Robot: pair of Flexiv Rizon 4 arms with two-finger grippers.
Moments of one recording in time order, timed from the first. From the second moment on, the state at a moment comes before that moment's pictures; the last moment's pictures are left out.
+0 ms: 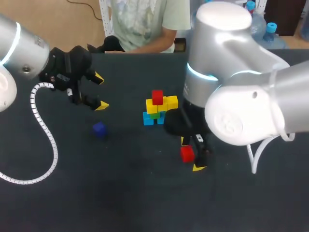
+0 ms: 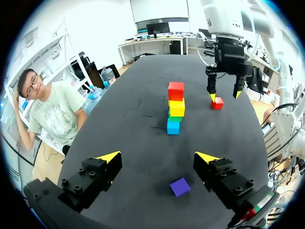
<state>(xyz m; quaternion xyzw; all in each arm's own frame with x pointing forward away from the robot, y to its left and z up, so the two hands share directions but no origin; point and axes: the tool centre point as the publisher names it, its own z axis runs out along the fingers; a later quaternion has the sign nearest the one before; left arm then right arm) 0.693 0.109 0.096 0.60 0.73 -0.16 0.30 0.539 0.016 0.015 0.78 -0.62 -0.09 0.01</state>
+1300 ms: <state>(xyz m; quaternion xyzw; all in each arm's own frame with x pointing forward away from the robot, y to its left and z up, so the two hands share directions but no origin) 0.693 0.109 0.096 0.60 0.73 -0.16 0.30 0.558 0.023 -0.002 0.77 -0.64 -0.04 0.02</state>
